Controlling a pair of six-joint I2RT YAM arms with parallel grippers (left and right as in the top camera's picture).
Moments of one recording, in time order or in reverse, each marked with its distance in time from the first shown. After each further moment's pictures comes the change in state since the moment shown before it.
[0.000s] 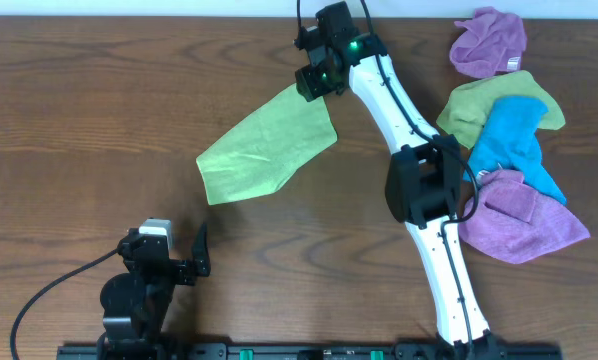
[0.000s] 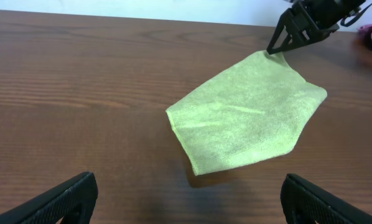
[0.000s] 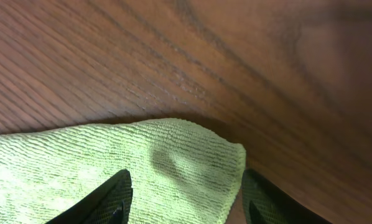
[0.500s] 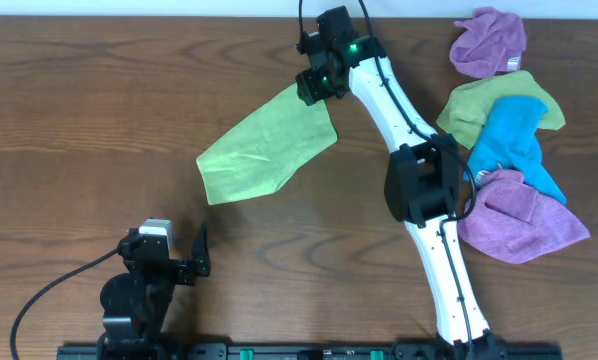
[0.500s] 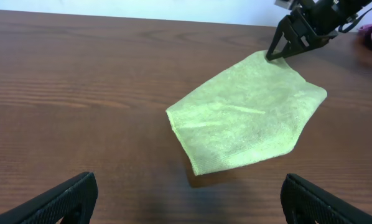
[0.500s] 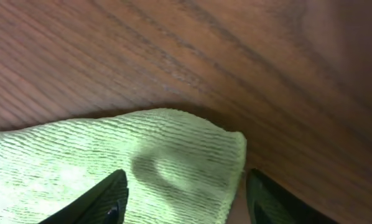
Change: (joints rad) left arm 0.000 0.000 0.000 0.000 0.000 0.000; right arm -0.005 0.016 0.000 -0.010 0.011 0.023
